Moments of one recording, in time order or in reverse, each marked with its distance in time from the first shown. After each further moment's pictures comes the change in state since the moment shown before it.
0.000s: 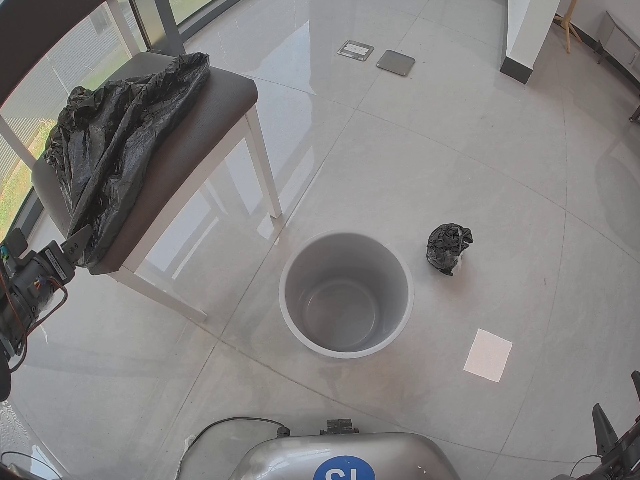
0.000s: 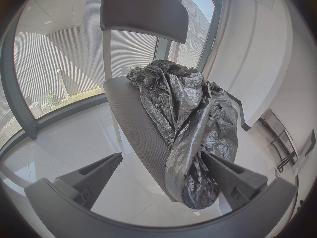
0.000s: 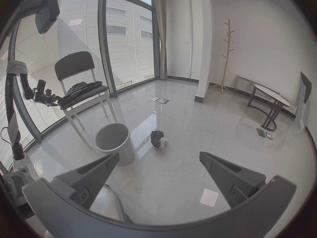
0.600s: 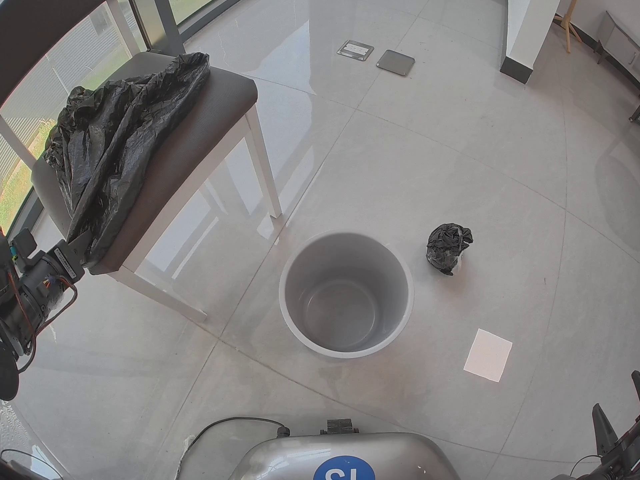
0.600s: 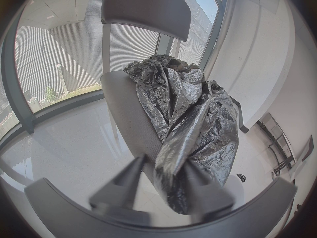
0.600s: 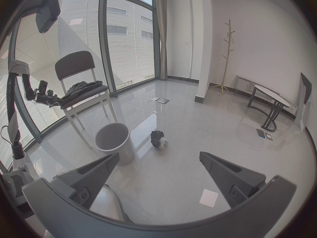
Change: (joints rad) left arm -0.045 0.053 0.008 -0.058 0.029 -0.046; right arm 0.000 0.000 0.000 0.000 0.000 -0.005
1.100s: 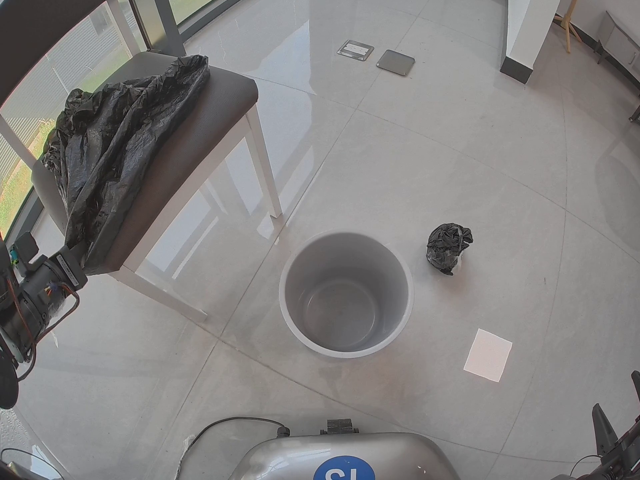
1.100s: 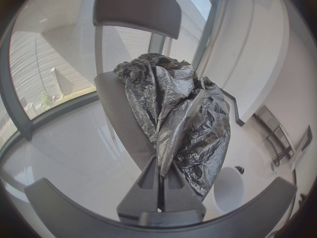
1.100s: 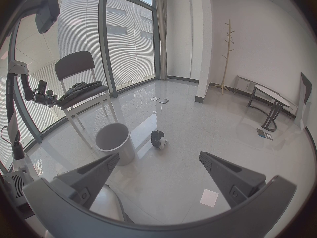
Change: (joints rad) left arm -0.039 -0.033 0.024 0.013 -0.006 0.036; right arm 0.000 0.000 0.000 0.000 0.000 0.003
